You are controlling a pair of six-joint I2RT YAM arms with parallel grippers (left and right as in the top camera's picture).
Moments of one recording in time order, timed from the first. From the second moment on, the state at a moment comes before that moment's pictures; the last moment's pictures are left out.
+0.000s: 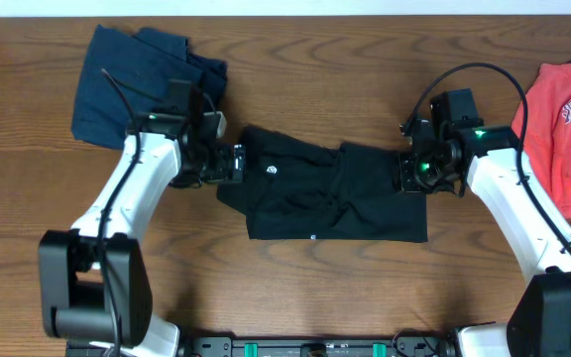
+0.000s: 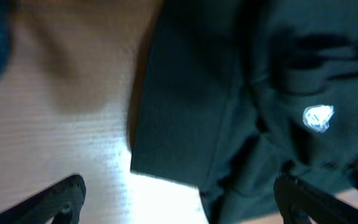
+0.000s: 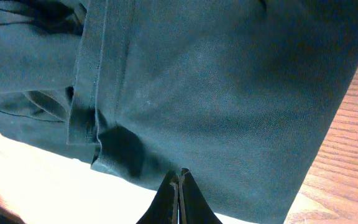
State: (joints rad) left arm -0.13 1.72 1.18 -0.87 0.28 -0.13; right arm 0.14 1.58 1.14 -0.93 -0.31 0.12
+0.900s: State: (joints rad) left arm -0.21 1.92 1.15 -0.62 0.70 -0.06; right arm 0.14 1.58 1.14 -0.93 -0.31 0.13
